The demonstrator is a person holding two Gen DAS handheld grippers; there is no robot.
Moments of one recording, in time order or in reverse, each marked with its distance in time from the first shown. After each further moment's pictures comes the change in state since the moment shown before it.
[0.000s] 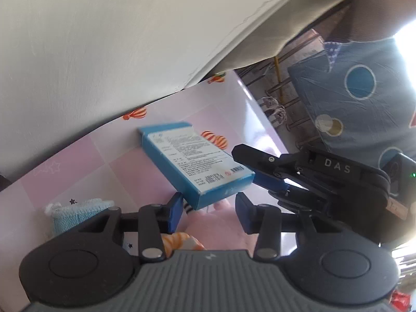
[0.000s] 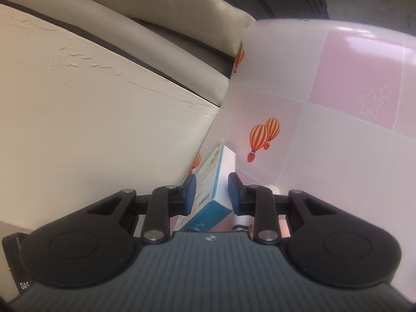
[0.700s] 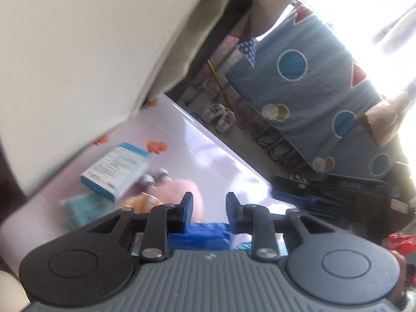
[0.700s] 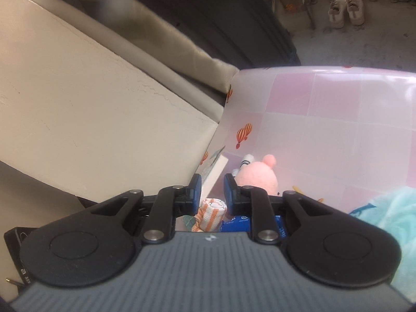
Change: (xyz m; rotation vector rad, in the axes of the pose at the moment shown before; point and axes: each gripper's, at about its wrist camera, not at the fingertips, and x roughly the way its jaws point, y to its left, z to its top) left arm -0.126 -0.045 -0.057 0.274 -0.108 -0.107; right arm -0.200 0.024 -0.098 0.017 -0.226 -0.037
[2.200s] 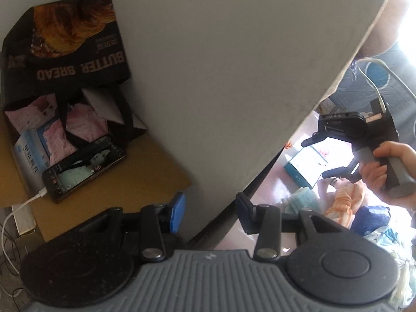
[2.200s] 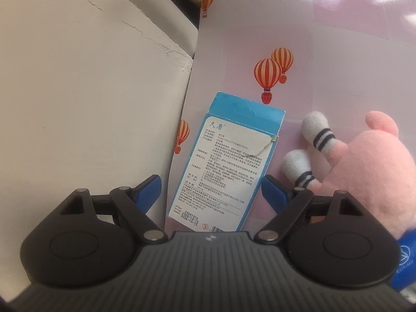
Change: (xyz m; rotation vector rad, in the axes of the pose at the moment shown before) left arm -0.120 0.219 -0.013 -0.010 -0.035 0.360; right arm 0.294 0.081 -0.008 0.197 0.242 -0.434
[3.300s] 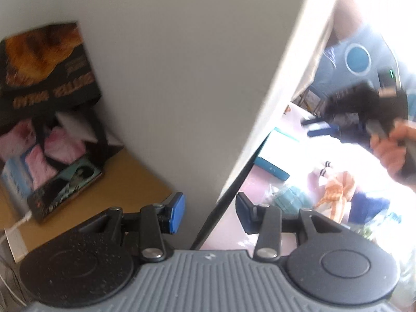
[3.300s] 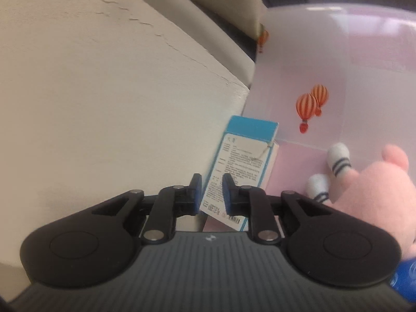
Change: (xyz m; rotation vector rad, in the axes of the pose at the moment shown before) left arm 0.010 -0.046 -0.020 0.168 -0.080 -0.011; right arm -0.059 -0.023 0.003 -0.170 -0.098 0.314
